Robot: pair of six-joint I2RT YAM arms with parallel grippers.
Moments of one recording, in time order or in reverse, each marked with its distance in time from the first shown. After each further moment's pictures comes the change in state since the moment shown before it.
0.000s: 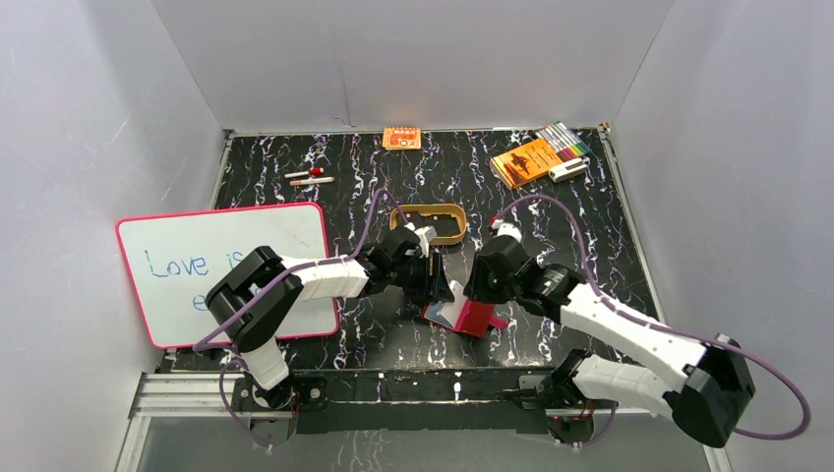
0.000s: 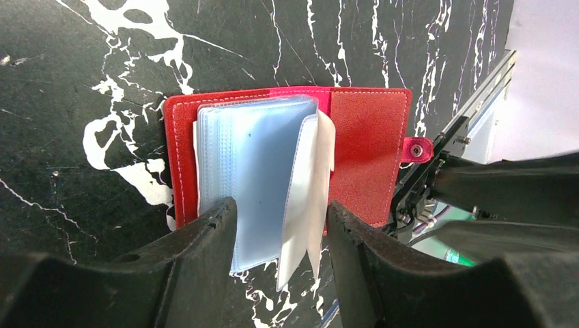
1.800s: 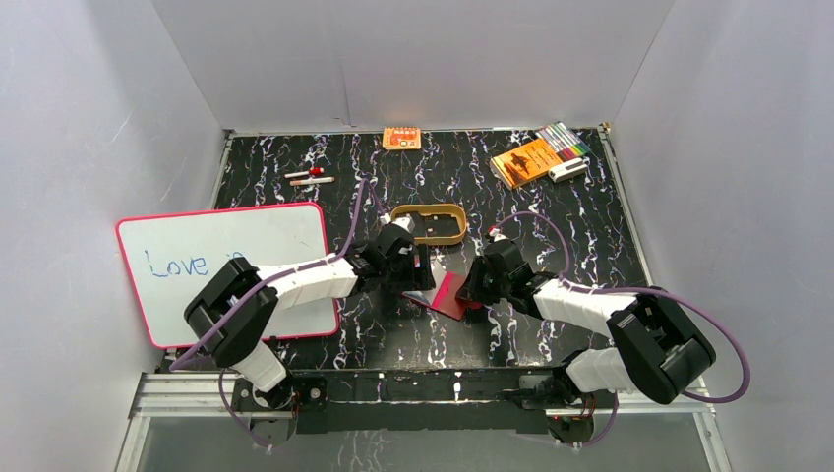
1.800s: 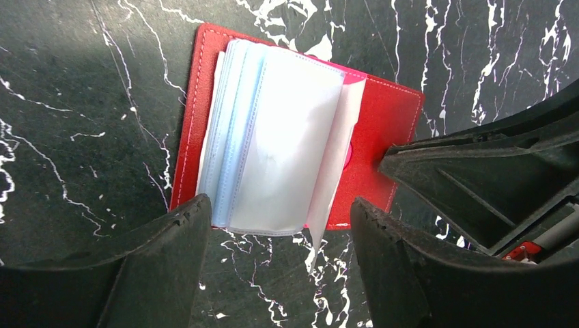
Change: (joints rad) left arm 0.000 -0.129 0.013 -0.234 -0.372 0.032; right arm -0.183 0.333 -0.269 0.592 -0.256 0.002
